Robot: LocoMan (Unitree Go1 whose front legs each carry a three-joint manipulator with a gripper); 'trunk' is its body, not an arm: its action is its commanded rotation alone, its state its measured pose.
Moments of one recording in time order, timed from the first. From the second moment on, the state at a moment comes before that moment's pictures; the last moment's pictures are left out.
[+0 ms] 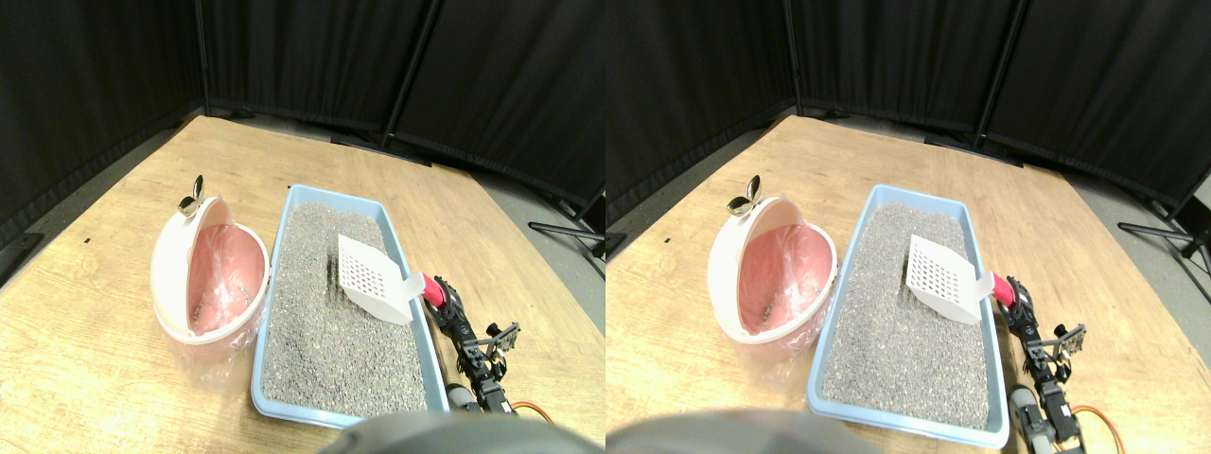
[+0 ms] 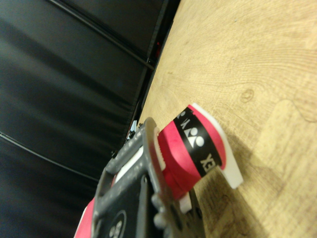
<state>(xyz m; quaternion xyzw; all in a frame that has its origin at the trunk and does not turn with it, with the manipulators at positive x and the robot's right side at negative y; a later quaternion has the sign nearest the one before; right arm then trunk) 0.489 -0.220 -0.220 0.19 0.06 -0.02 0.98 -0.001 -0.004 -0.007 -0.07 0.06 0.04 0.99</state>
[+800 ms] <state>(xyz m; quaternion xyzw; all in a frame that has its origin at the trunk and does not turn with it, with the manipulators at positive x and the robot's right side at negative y) 0.465 -0.220 -0.203 0.20 0.21 -0.03 0.96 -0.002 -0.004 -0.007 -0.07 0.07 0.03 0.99</state>
